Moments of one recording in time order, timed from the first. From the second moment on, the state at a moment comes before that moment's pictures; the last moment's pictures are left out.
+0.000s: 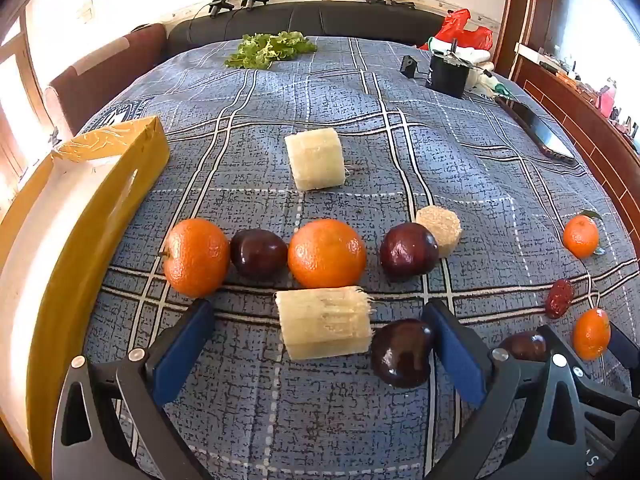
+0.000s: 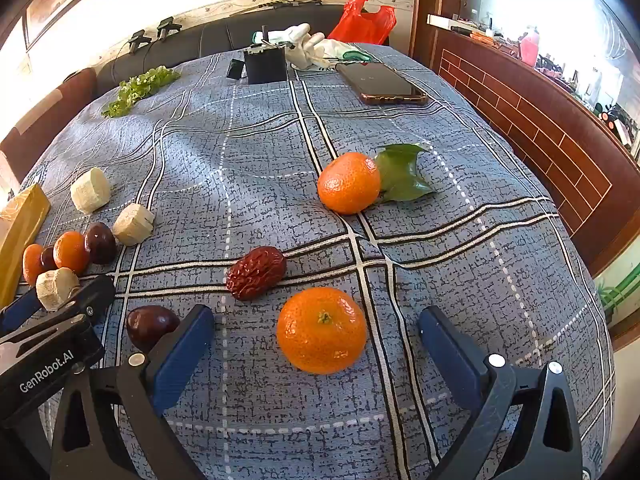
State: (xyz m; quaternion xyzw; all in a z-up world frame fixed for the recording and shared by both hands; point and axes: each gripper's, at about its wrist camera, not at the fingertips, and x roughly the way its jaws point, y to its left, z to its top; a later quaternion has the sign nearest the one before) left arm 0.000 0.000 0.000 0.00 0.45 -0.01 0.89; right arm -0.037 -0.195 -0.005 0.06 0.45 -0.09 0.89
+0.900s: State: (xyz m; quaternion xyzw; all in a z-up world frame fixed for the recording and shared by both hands) left arm 0.000 0.006 0.000 0.01 0.48 -0.02 0.88; right arm -0.036 -0.195 -0.006 0.06 0.45 -0.08 0.89
